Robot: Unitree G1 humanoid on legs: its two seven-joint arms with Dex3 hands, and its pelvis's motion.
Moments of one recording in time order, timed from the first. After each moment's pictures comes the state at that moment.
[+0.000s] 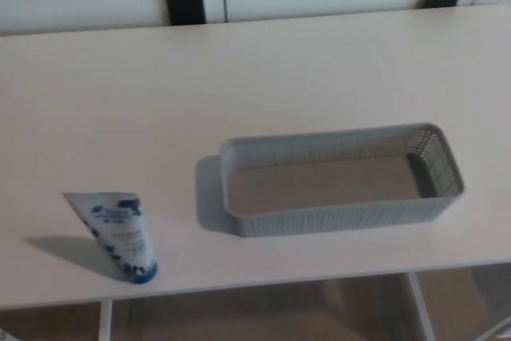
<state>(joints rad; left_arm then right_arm) -0.04 0.62 -0.08 1.23 0.18 -0.21 -0.24 0.02 -0.49 -0.10 1.31 -0.11 -0.15 0.10</state>
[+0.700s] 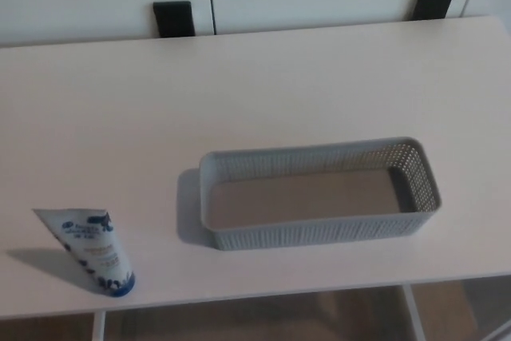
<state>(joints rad) 0.22 0.65 -0.08 0.81 0.19 -0.25 -0.26 0.03 -0.49 -0.10 1.32 -0.11 -0.15 0.10</state>
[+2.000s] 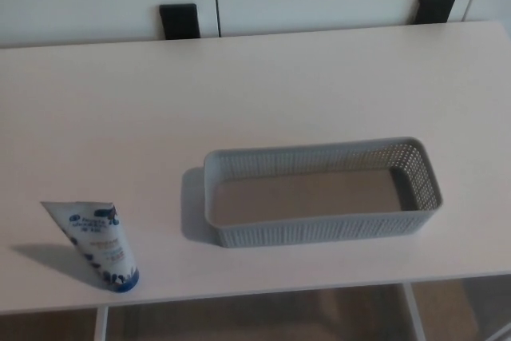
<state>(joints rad) 0.77 0.63 0.48 -0.18 -0.32 -0.24 -0.53 0.03 -0.49 -0.08 1.32 -0.11 -0.15 0.11</state>
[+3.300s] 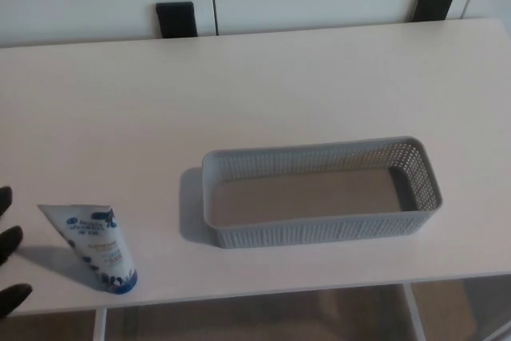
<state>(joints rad) 0.17 0.61 0.26 0.33 -0.42 -0.09 -0.65 0.00 -0.51 -0.06 1.32 -0.13 -0.14 0.11</state>
